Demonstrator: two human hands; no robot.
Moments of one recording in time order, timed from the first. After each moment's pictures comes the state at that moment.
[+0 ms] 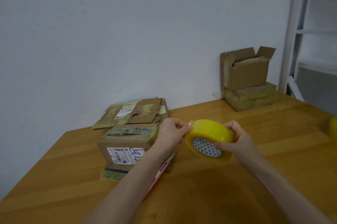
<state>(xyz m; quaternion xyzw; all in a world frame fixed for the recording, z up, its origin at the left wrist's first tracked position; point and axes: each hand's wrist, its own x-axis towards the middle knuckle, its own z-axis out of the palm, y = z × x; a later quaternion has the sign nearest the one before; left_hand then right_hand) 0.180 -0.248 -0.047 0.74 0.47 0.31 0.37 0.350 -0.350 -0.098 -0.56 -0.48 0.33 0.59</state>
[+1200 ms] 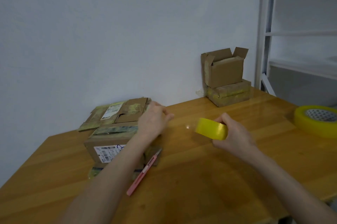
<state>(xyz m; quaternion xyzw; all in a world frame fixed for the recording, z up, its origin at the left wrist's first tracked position) 0.181 -0.247 -0.022 0.85 0.47 0.23 0.04 0.369 -0.387 -0.087 -0.75 -0.56 0.01 0.36</state>
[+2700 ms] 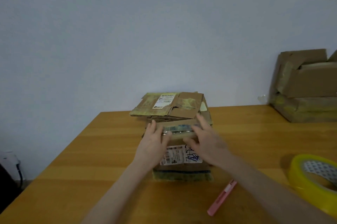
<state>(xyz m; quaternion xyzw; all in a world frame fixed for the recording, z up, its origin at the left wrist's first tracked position) 0.011 -0.199 -0.083 0.79 0.58 0.18 0.09 0.185 -0.226 -0.087 -0.67 -0.72 0.04 0.19</state>
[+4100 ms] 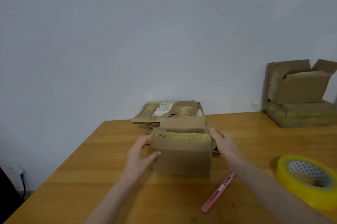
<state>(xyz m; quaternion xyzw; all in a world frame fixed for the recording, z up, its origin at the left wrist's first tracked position) -0.028 -0.221 -0.103 0.75 0.44 0.45 0.21 0.217 -0.271 -0.065 -0.62 -0.40 0.40 0.54</state>
